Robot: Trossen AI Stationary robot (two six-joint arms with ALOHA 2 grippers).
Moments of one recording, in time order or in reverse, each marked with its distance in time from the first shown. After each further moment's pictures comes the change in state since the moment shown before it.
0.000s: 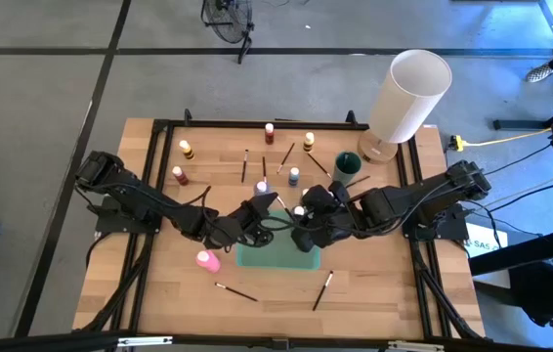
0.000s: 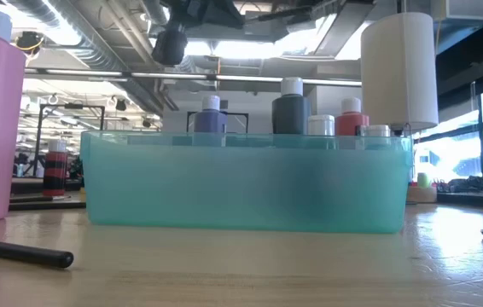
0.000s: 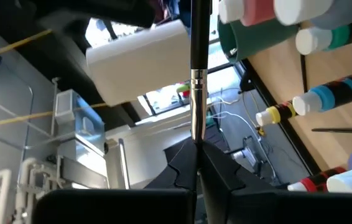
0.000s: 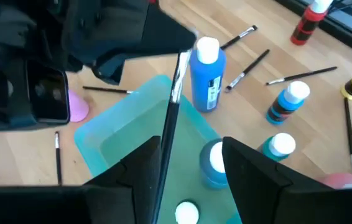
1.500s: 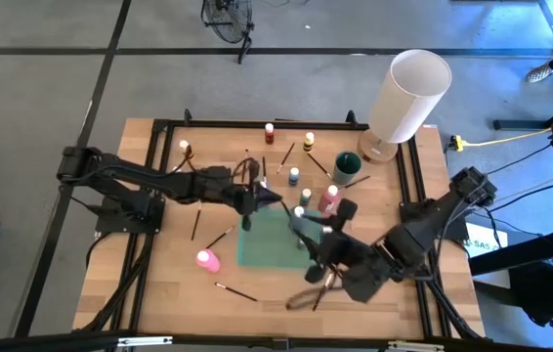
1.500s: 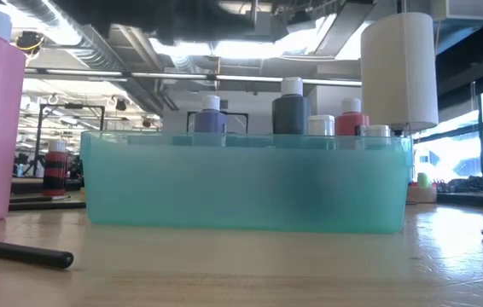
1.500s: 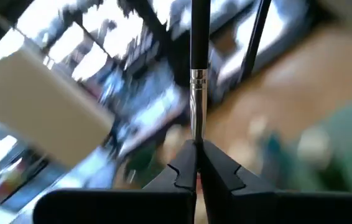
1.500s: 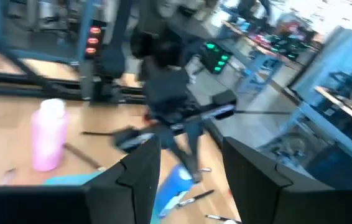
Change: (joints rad) left arm 0.343 -0.202 -0.201 0.032 1.021 -0.946; right arm 0.287 0.000 0.000 0.365 0.564 -0.720
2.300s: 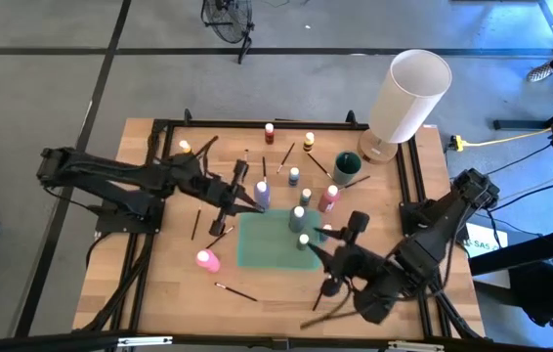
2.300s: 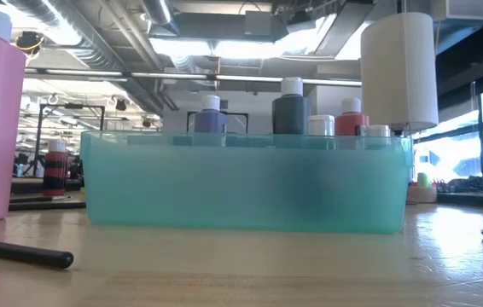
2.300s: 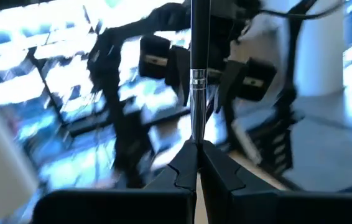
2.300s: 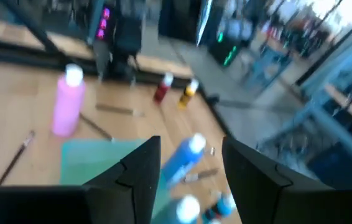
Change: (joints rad) left arm -0.019 -0.212 0.056 -0.006 0.379 -0.445; right arm 0.090 0.000 0.000 -0.212 0.030 0.164
